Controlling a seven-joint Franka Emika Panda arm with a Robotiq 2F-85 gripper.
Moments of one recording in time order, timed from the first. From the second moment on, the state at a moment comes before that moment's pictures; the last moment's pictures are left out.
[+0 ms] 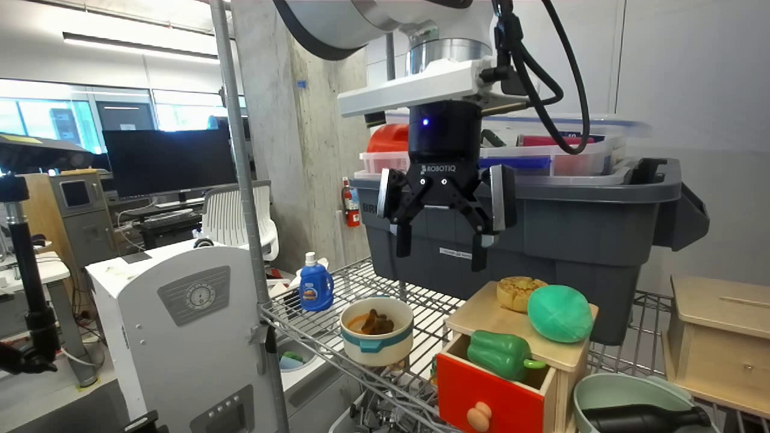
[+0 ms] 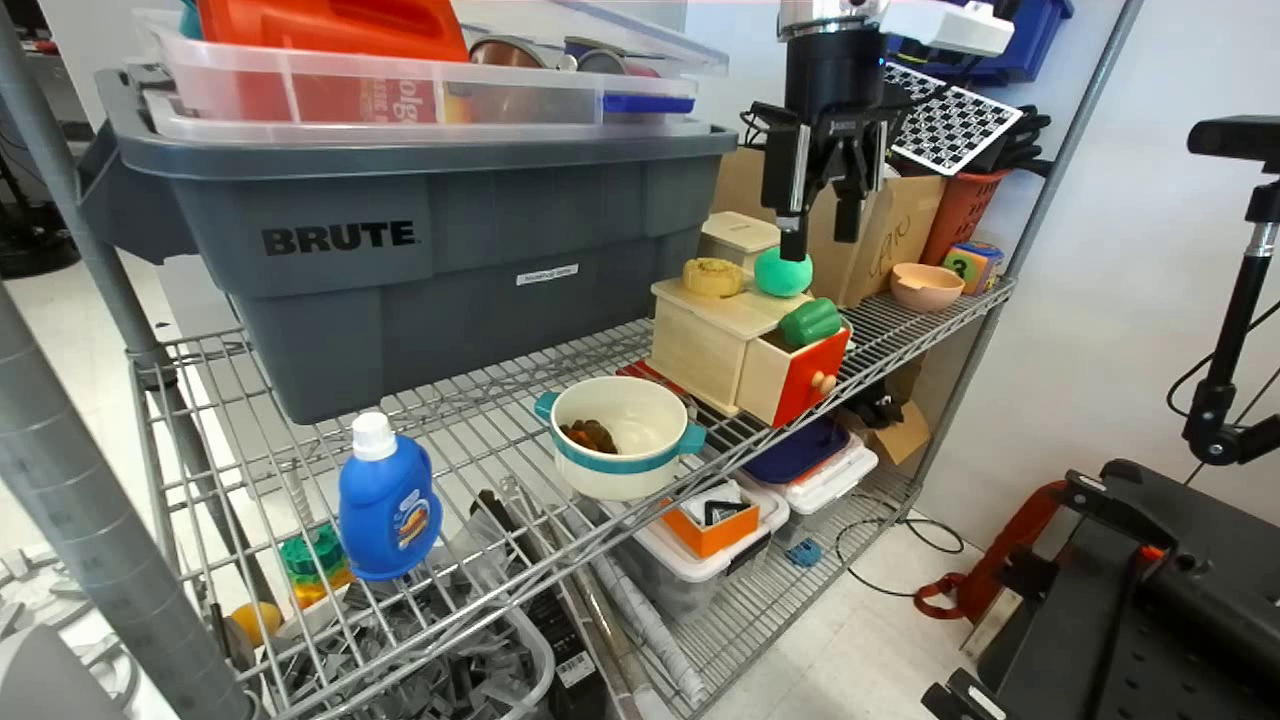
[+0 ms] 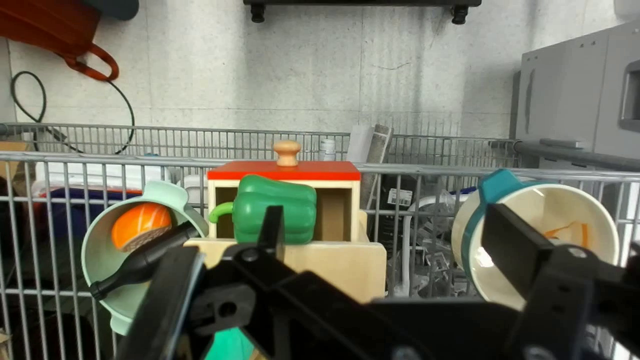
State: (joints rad) arm -0.03 0.47 -0.03 -1.79 -0.05 2.08 -0.10
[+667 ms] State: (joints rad) arm -0.04 0.46 -0.04 -1.80 -0.05 2.08 -0.10
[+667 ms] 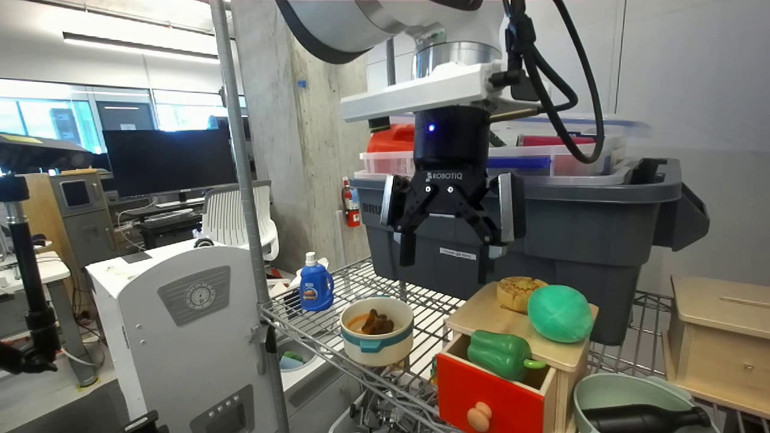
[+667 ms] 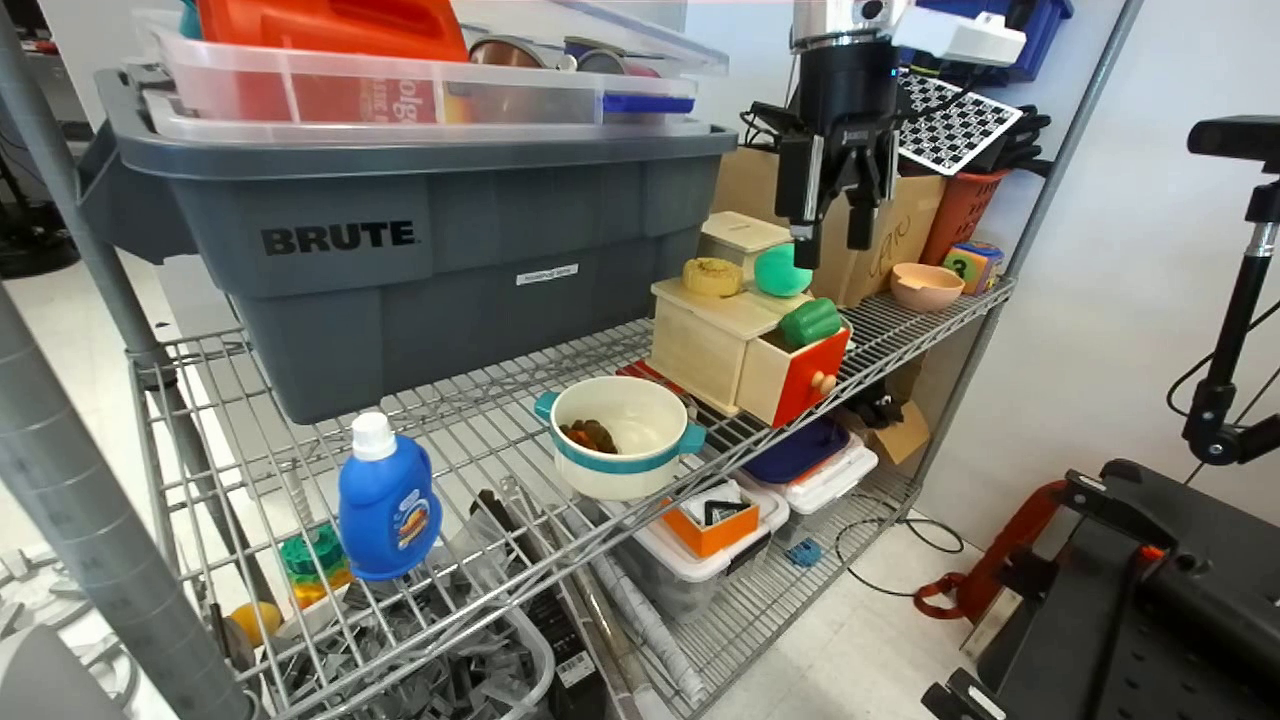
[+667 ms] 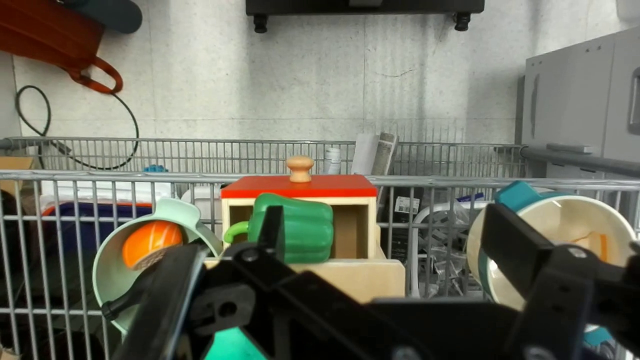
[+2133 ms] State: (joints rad) arm -0.10 0.50 -0.06 -1.61 -0.05 2.07 -0.12
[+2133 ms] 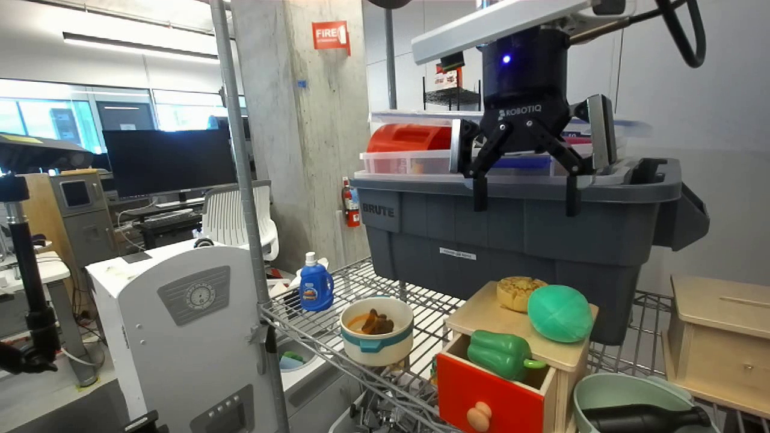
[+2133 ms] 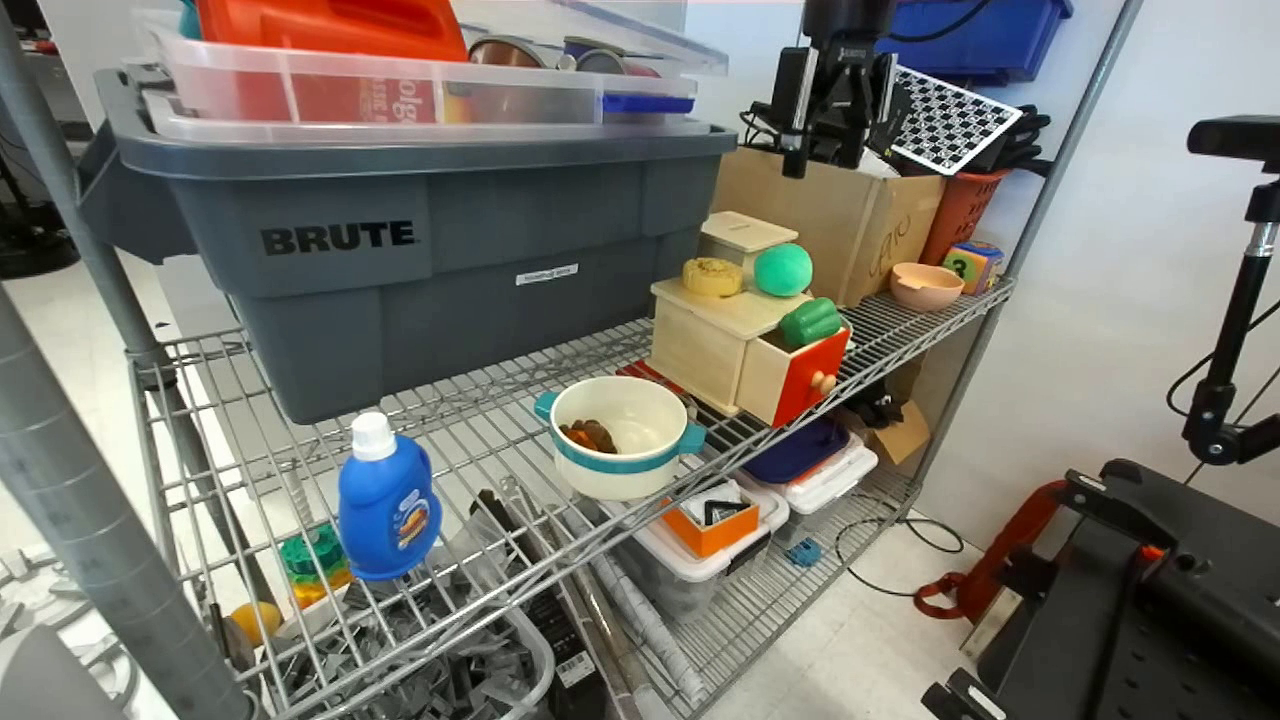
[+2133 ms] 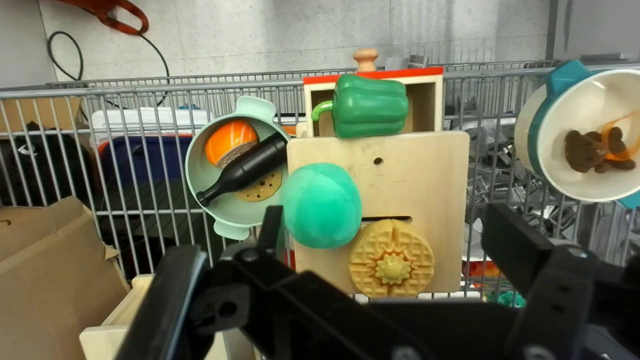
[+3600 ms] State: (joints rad) arm -0.16 0.74 -0.06 -1.42 -0.05 2.10 -0.20
